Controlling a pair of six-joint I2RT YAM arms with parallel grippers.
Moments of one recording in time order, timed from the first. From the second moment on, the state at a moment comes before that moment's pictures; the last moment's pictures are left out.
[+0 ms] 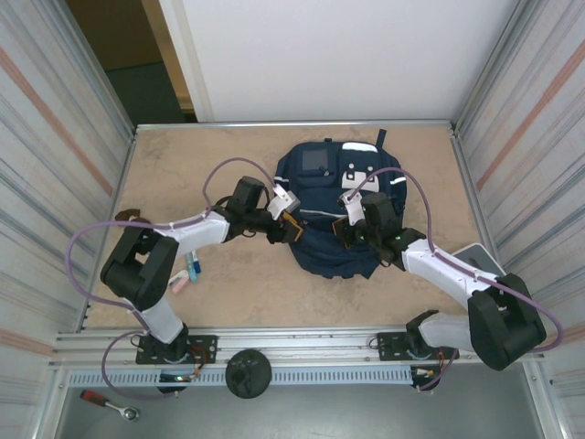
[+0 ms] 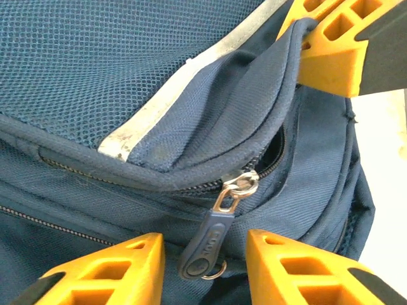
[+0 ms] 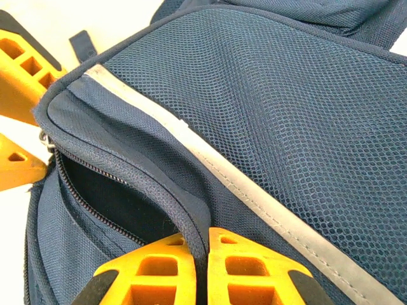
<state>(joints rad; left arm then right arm) -0.56 1.69 0.94 -0.03 0.66 0.14 0.50 1.24 0.64 -0.09 -0.16 0.08</state>
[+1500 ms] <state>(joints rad) -0.45 1.53 0.86 -0.10 0.01 -0.10 0.45 1.36 0.82 -0.13 -0.33 0.08</state>
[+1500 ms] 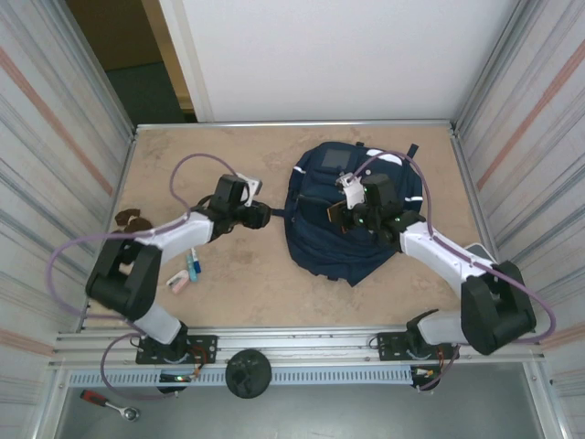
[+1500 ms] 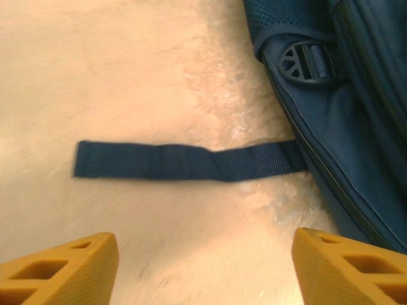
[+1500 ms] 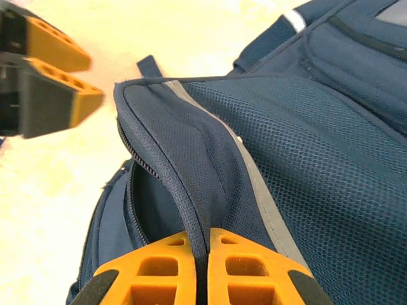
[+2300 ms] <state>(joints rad) -0.07 1.43 0.73 -0.49 -0.14 -0.42 0.57 1.42 0.81 -0.13 -0.20 0.24</state>
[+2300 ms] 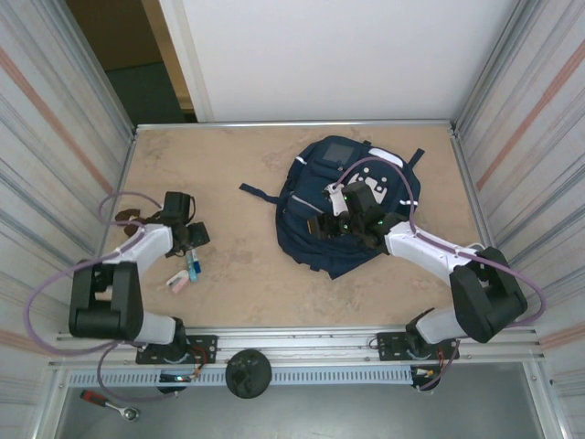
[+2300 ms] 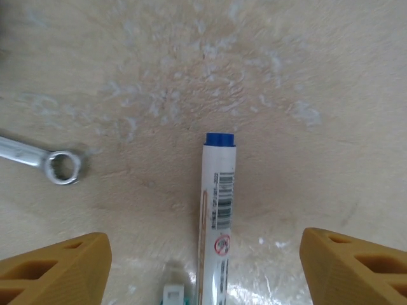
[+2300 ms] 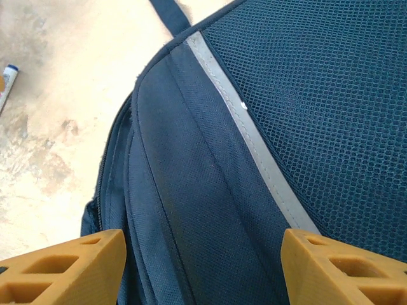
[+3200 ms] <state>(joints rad) -0.13 1.58 0.87 -0.42 0.08 -0.42 0.61 1.37 0.91 -0.39 0.00 0.13</state>
